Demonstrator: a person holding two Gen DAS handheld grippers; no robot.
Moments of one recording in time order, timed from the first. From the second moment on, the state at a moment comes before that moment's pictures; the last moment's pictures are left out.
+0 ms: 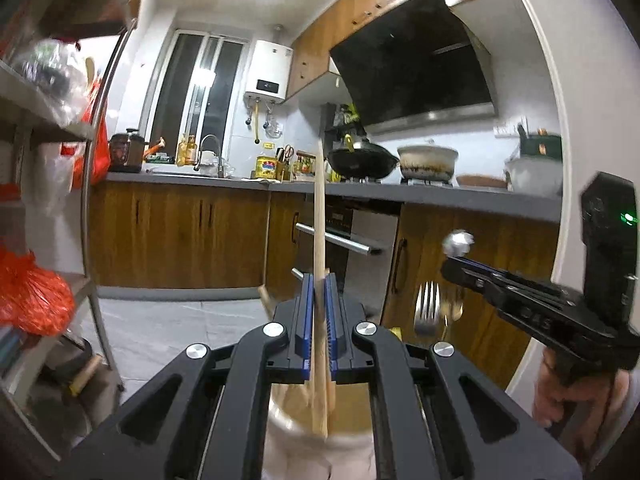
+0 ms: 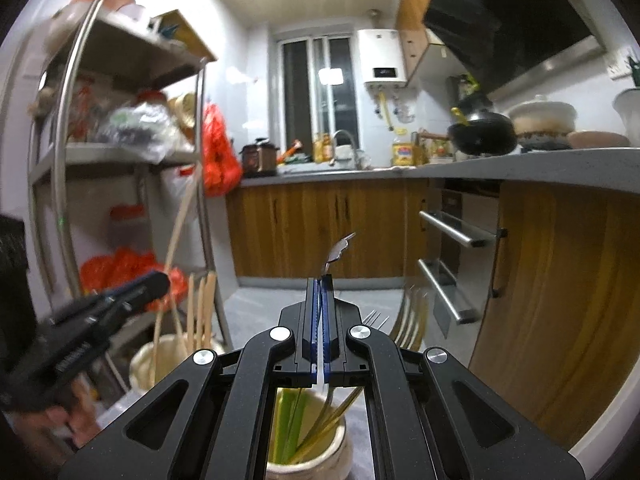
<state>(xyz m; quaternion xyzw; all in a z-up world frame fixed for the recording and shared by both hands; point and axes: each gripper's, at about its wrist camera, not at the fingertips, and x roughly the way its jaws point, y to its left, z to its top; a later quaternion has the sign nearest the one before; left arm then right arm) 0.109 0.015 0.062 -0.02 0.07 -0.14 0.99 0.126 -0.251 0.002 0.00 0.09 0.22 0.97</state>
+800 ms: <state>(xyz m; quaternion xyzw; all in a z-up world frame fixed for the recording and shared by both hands) 0.113 0.042 0.036 -0.06 0.14 -0.13 0.98 0.150 -0.230 -0.030 -0.02 0.17 0.23 0.96</state>
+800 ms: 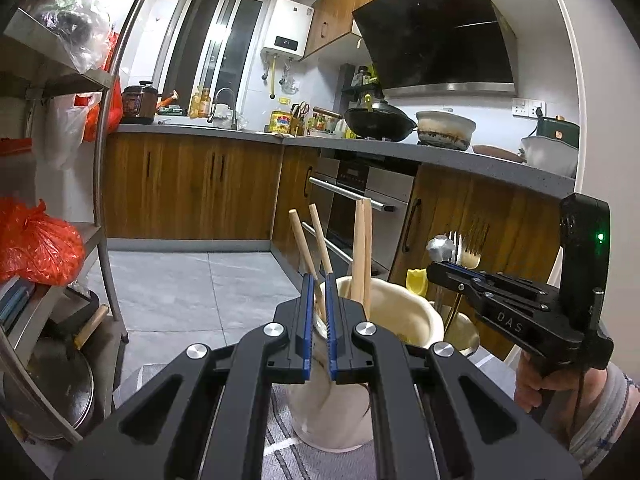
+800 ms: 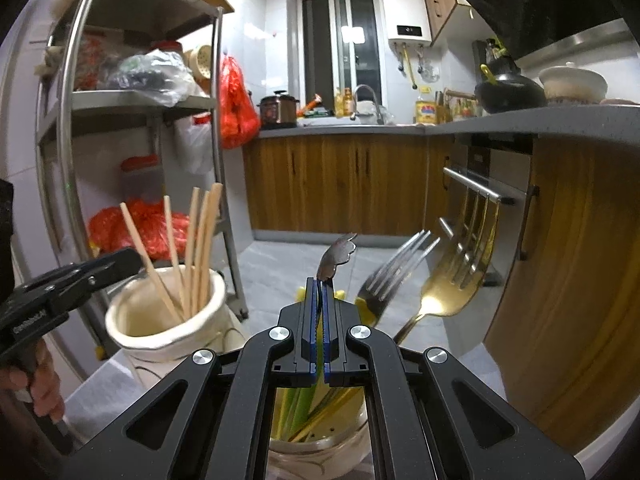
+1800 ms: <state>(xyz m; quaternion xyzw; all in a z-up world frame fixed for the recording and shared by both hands) 0.055 0.030 0.024 -0.03 0.18 -0.11 0.98 0.081 -0.268 -0.018 -0.01 0.14 0.19 0.97</state>
